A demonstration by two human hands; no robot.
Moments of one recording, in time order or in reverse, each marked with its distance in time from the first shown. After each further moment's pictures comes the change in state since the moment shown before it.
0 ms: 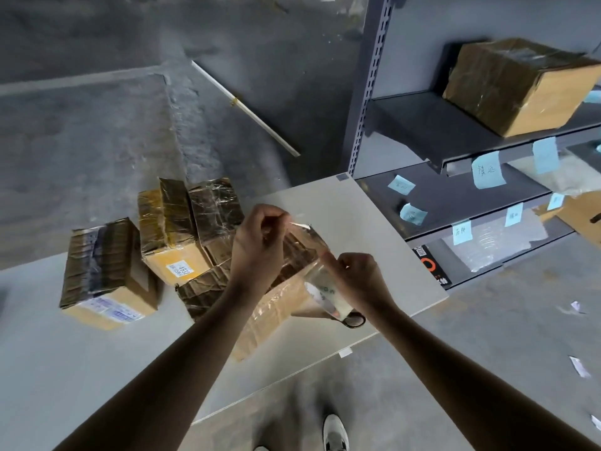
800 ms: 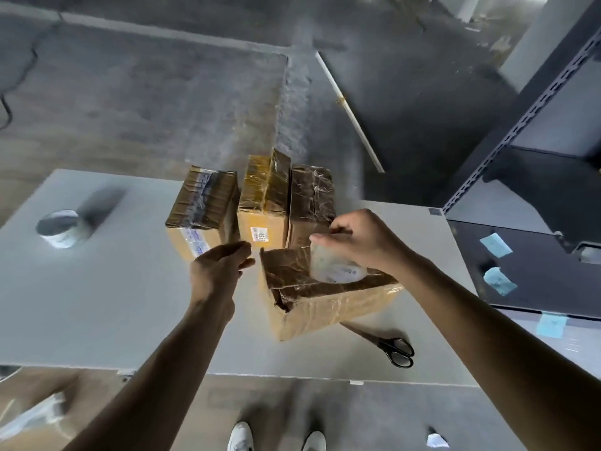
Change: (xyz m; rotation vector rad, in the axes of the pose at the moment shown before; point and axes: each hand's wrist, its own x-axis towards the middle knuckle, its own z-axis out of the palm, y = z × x) left_hand -0.076 -0.059 -0.128 -0.437 0.590 -0.961; right_hand 0.062 -0.127 0.052 -0.150 -0.566 -0.614
